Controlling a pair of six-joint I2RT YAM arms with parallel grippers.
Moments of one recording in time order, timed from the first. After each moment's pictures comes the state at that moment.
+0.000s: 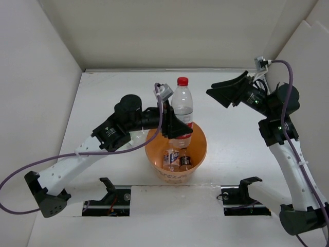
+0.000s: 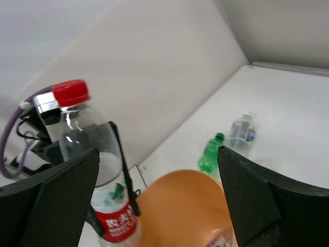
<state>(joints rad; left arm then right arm) -0.88 1.14 1.26 -0.19 0.52 -0.48 0.24 1.00 1.19 0.12 -0.77 0.84</state>
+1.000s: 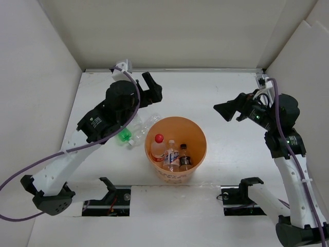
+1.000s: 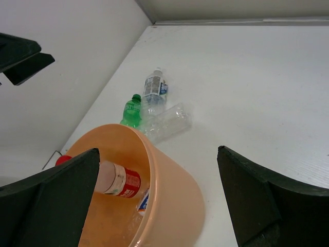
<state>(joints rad) -0.80 1.14 1.49 -0.61 -0.43 -0.64 0.12 0.82 1.09 -0.38 -0.59 0.43</state>
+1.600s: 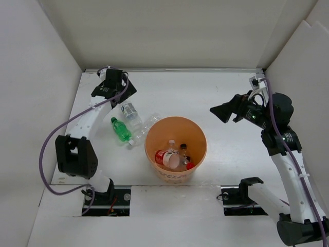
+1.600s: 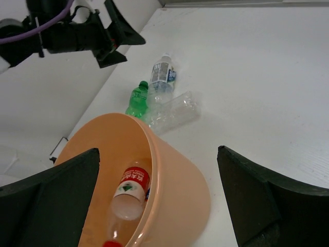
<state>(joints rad) -0.21 1.52 1.36 -0.60 -0.25 -0.73 0.13 0.85 1.07 -0.37 -0.63 0.43</state>
